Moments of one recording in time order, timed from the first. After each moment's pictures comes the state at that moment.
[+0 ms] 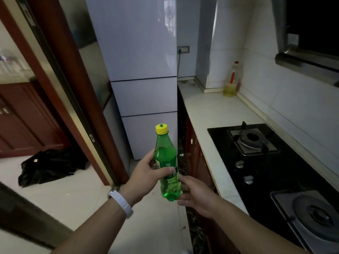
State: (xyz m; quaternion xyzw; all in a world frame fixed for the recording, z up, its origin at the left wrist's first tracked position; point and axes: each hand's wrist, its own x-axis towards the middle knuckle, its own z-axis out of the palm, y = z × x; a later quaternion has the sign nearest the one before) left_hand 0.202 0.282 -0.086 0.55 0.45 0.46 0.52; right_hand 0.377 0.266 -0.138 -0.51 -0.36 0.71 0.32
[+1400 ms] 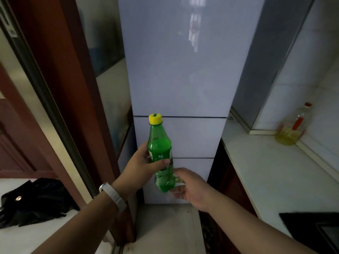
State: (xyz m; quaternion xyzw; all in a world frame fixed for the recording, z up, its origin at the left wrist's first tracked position) left_hand -0.037 0.755 -0.044 0.54 0.40 0.55 0.49; right_hand 0.136 0.750 -0.068 -0.50 -0.40 0.70 0.32
